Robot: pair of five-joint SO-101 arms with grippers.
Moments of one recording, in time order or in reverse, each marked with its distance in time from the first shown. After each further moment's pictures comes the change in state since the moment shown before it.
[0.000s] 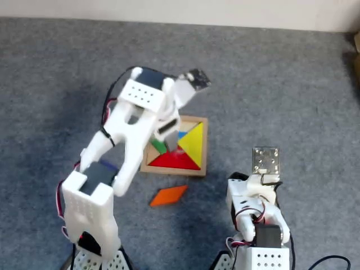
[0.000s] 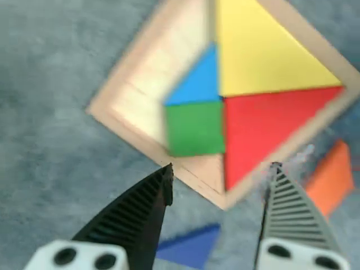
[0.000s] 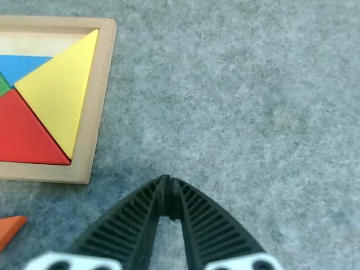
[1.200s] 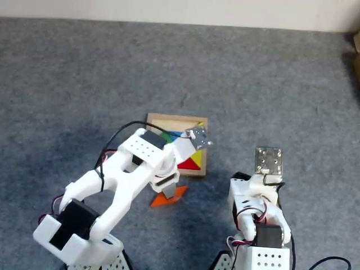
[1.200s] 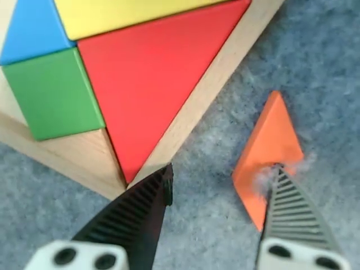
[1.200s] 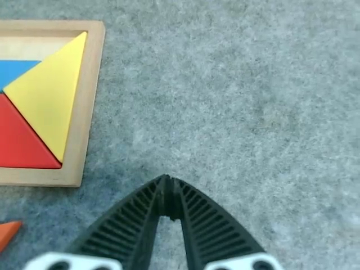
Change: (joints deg) left arm 9.7 -20.7 49.3 -28.2 2.7; right arm 1.8 0.0 0.0 0.0 0.0
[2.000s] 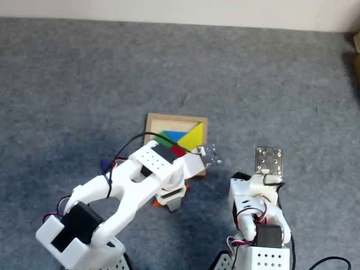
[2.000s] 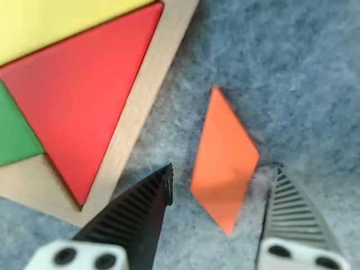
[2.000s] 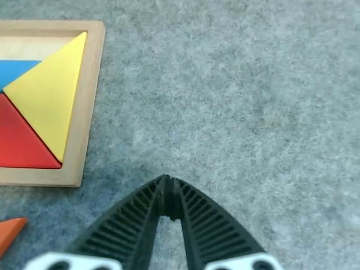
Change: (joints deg) left arm 4.6 -2.5 5.1 -2.4 0.3; right arm 0.0 0.0 0.0 0.0 0.0
